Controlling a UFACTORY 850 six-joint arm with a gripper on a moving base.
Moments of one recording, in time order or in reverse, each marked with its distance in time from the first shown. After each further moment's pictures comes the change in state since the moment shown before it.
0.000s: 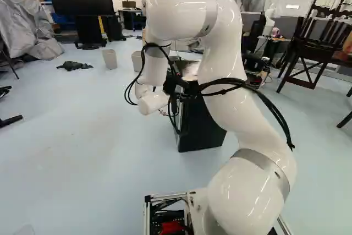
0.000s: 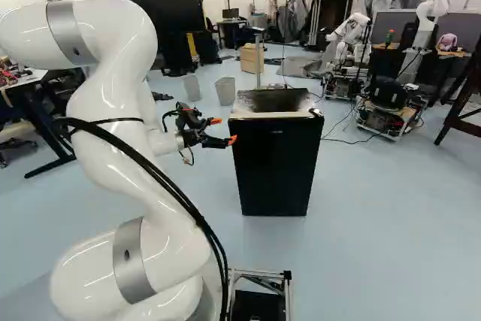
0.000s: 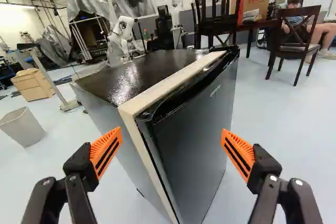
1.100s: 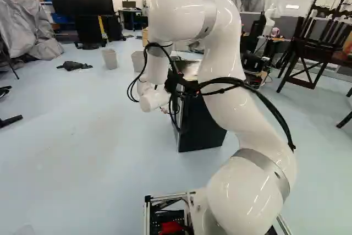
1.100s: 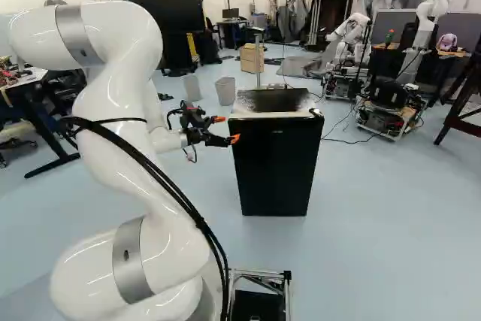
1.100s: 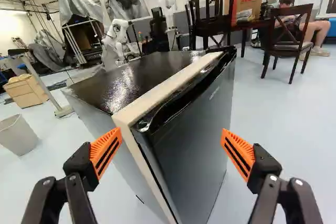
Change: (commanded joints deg) arm -2.0 -1.0 -1.9 0.1 0.0 0.0
